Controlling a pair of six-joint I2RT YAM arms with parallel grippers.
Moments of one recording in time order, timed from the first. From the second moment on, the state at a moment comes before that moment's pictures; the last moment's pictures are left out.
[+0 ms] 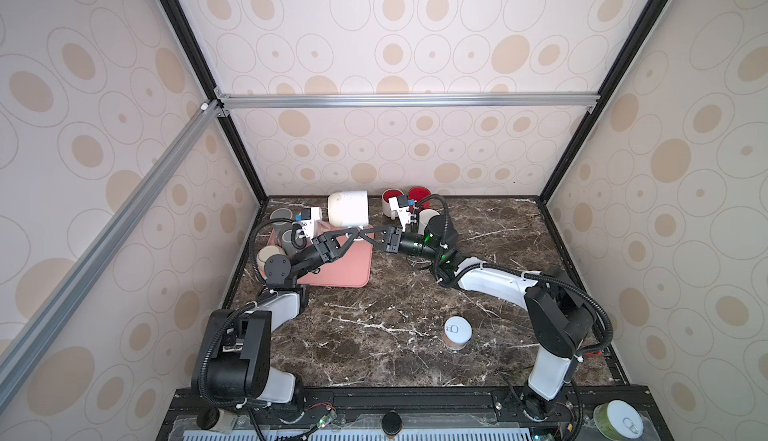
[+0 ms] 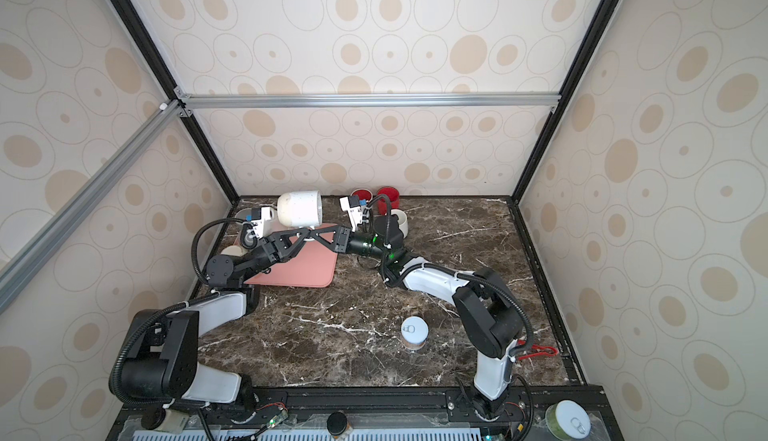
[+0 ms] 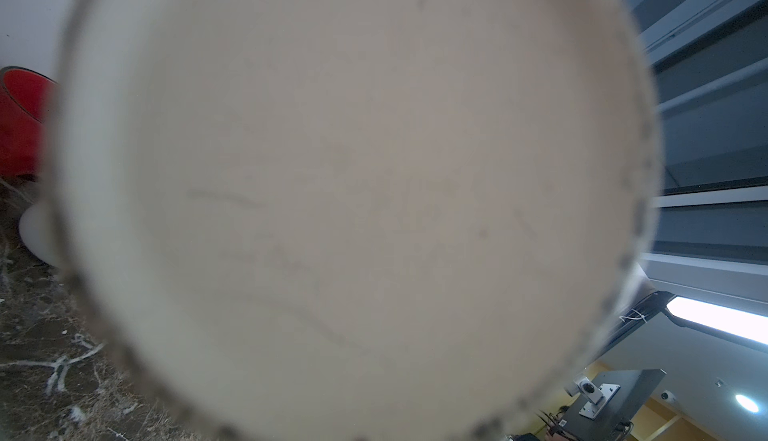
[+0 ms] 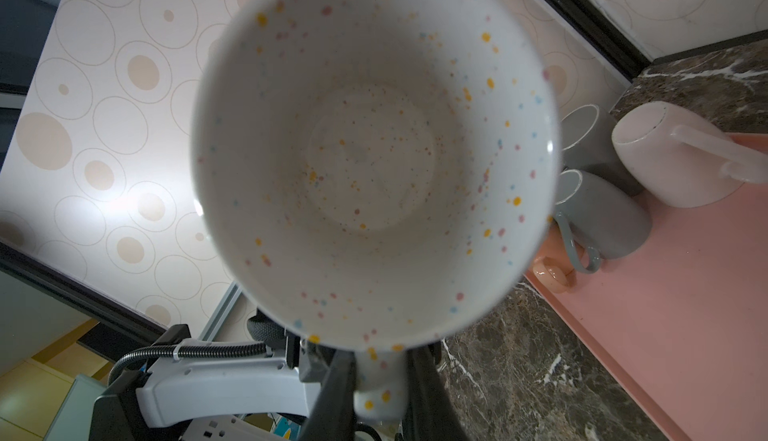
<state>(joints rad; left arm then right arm) -0.05 1.45 0.56 1.45 0.99 -1.53 0.73 1.81 1.20 0.77 -0.66 1.04</state>
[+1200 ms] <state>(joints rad) -0.03 1.37 0.53 1.28 0.99 -1.41 0.74 1.78 1.15 0.75 -0.62 0.99</state>
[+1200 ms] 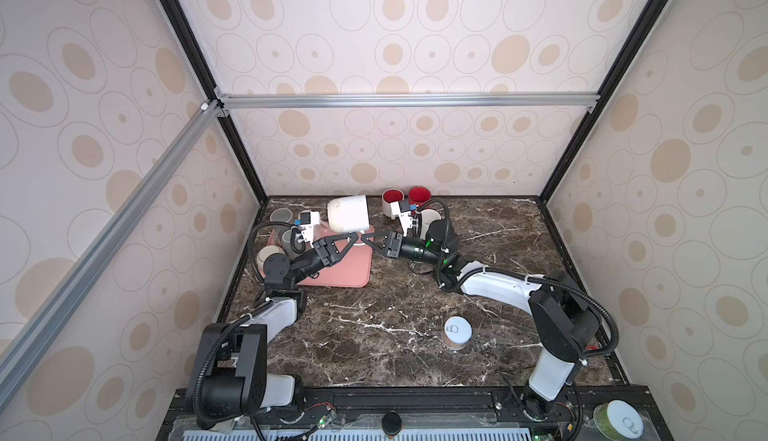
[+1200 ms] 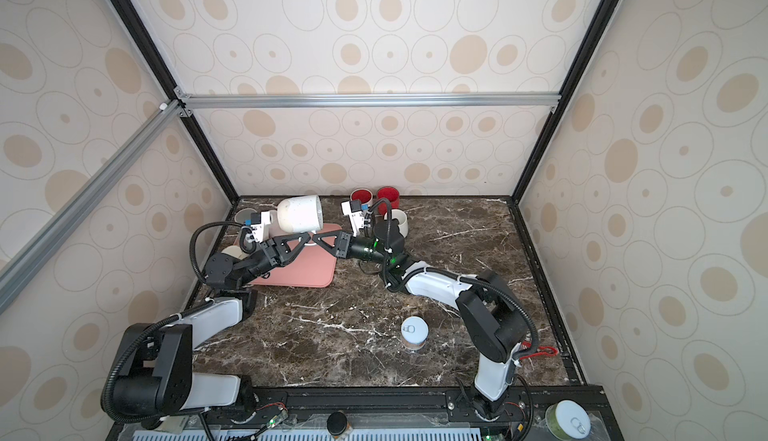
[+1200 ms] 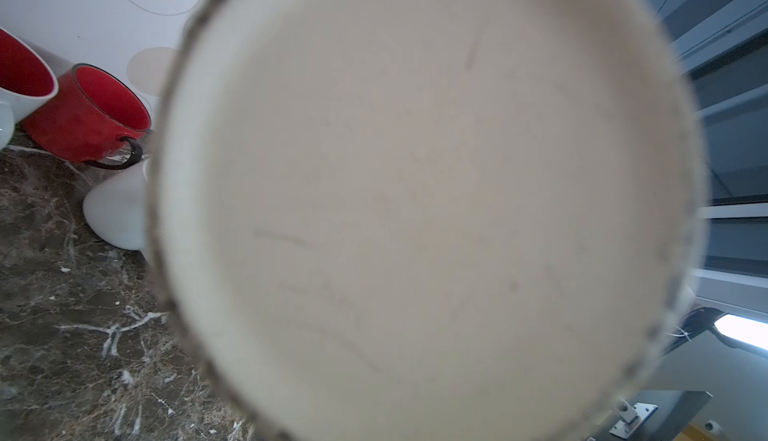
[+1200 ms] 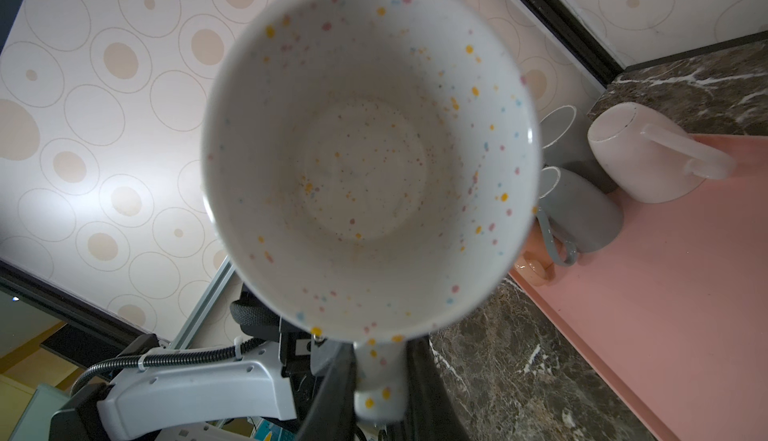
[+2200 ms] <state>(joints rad) -0.03 1.40 0.53 1.36 1.01 -1.49 0.75 1.81 1.19 0.78 -0.63 1.03</state>
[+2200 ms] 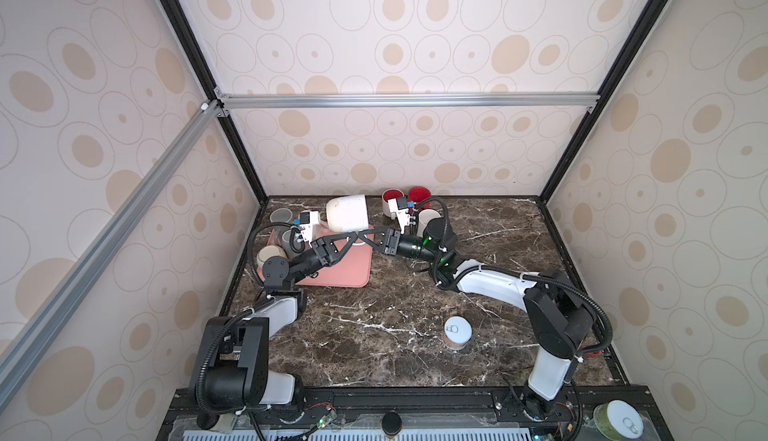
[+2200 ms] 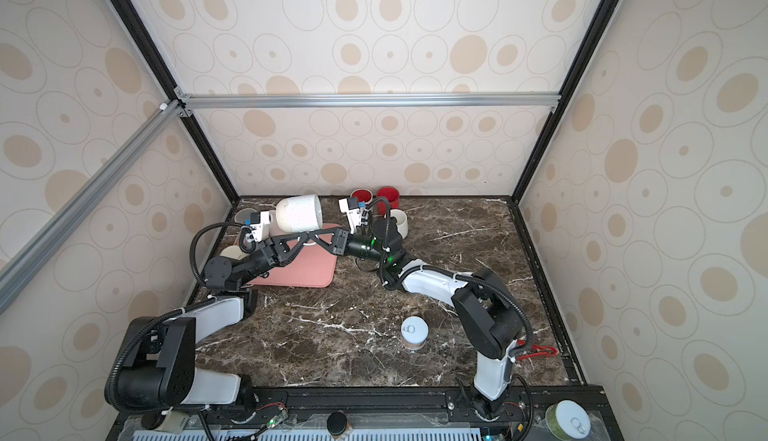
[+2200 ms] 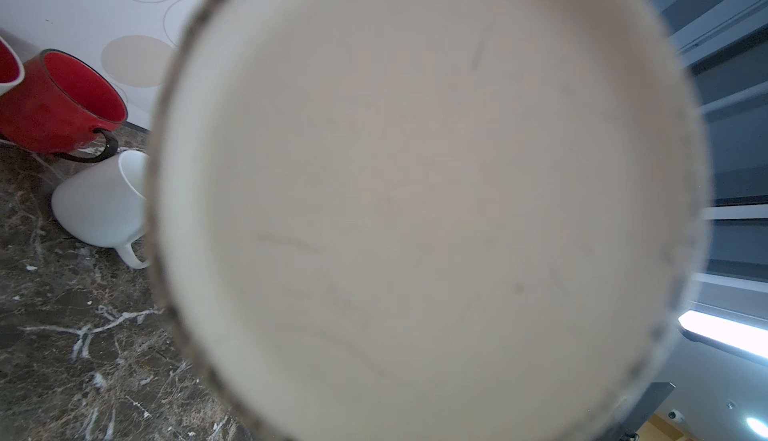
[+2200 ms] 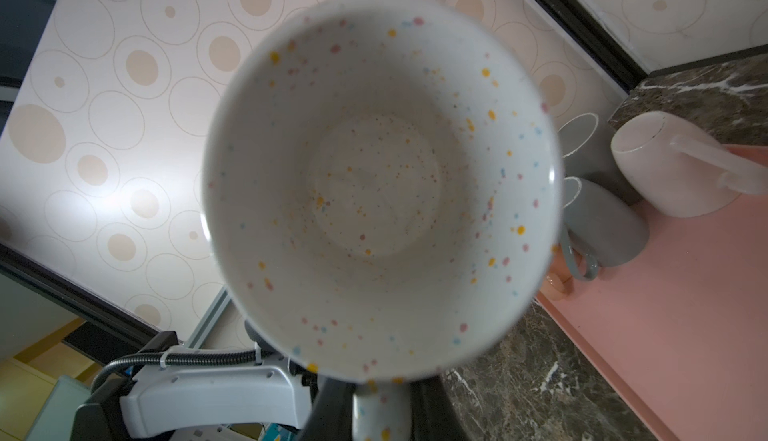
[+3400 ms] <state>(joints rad) 0.01 1.33 0.64 0.40 0.87 -0.70 0.68 1.83 1.24 0.28 -0.40 0.81</state>
